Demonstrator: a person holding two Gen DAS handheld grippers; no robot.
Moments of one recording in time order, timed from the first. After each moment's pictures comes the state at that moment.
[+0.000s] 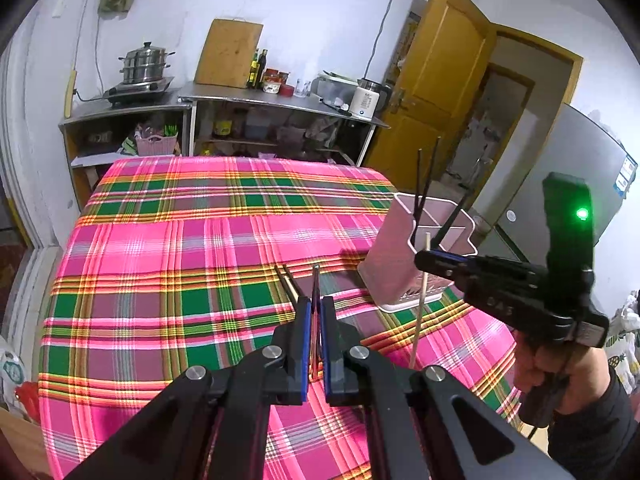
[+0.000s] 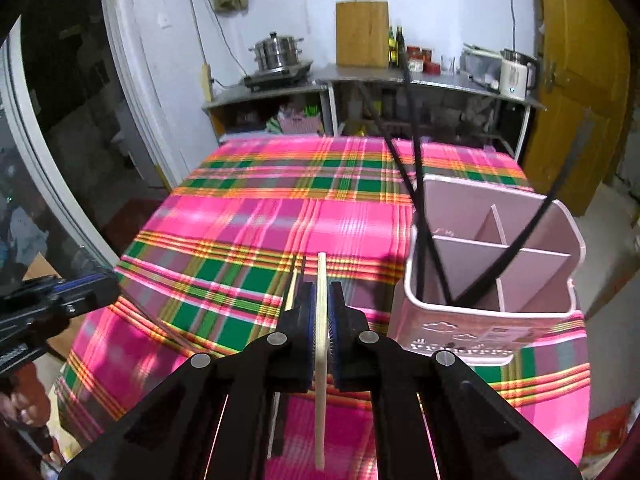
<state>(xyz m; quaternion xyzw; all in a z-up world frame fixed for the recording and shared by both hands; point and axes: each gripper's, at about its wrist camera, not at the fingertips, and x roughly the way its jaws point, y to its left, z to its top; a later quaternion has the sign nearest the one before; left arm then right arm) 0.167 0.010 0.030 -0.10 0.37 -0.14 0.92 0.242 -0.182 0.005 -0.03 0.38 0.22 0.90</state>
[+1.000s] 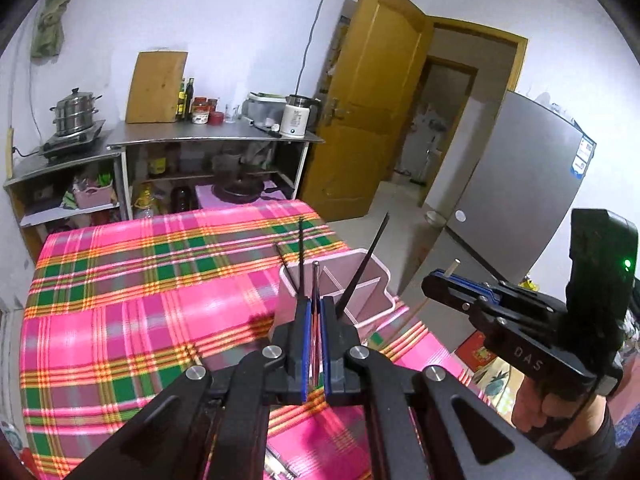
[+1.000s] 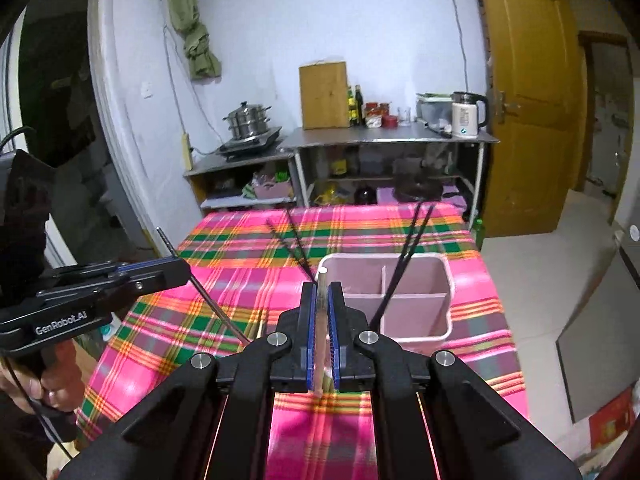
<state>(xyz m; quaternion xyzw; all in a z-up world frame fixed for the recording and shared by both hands) 0.219 -0.091 0.111 -0.06 0.33 -0.24 0.91 0.211 -0.271 0.084 0.03 0.30 0.17 0.94</state>
